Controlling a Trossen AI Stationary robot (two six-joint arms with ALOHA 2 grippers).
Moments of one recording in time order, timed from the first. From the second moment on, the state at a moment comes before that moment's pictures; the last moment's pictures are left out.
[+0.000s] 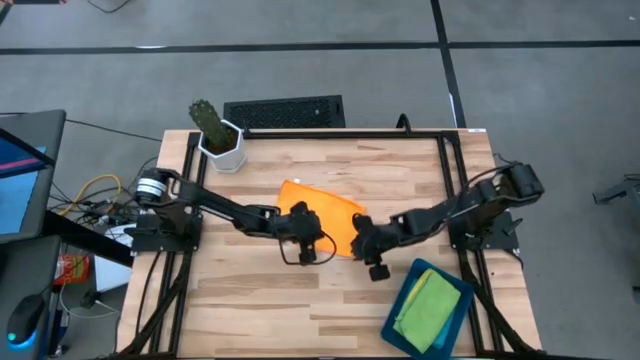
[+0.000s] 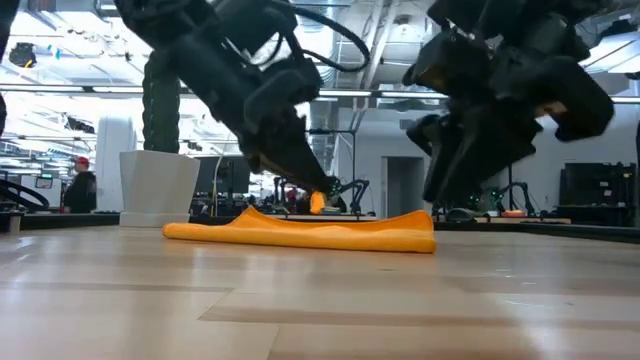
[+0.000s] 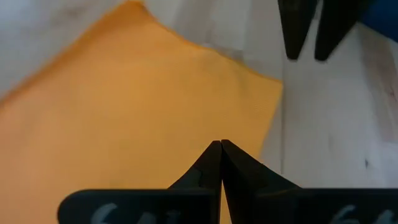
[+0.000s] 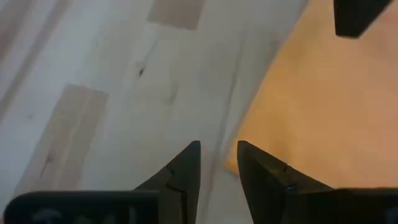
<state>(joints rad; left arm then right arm) -0.11 1.75 0.89 0.14 -0.16 -0.28 0.24 1.58 0.77 -0.12 -0.02 -0.07</state>
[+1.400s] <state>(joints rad) -0.11 1.84 0.89 0.13 -0.12 -0.25 0.27 1.75 0.80 -0.09 0.11 0.08</state>
